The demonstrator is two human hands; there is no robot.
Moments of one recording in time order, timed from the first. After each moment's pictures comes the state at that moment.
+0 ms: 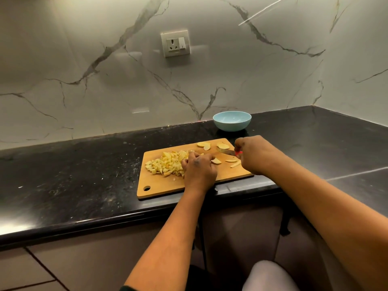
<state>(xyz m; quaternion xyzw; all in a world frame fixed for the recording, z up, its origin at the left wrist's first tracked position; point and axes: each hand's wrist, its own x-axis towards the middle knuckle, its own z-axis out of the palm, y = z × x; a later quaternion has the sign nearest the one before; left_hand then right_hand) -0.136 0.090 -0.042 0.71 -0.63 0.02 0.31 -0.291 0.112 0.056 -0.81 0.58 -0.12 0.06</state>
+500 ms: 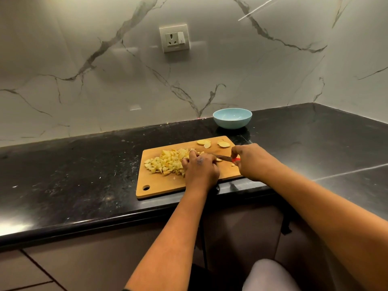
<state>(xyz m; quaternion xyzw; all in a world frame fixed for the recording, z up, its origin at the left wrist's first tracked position) -0.139 0.090 -0.041 0.71 -0.65 0.04 0.27 -0.282 0.095 0.026 -0.81 0.57 -0.11 0.07</state>
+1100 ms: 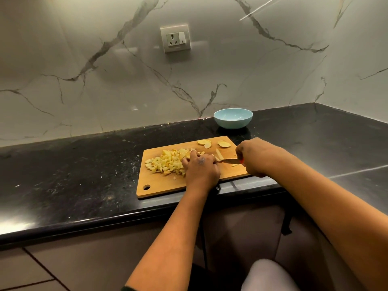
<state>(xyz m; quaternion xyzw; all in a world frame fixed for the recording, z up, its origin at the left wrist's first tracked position) -0.140 0.091 -0.040 0.71 -0.65 0.05 0.26 -0.289 0.109 0.056 -0.82 0.57 -0.02 0.04</state>
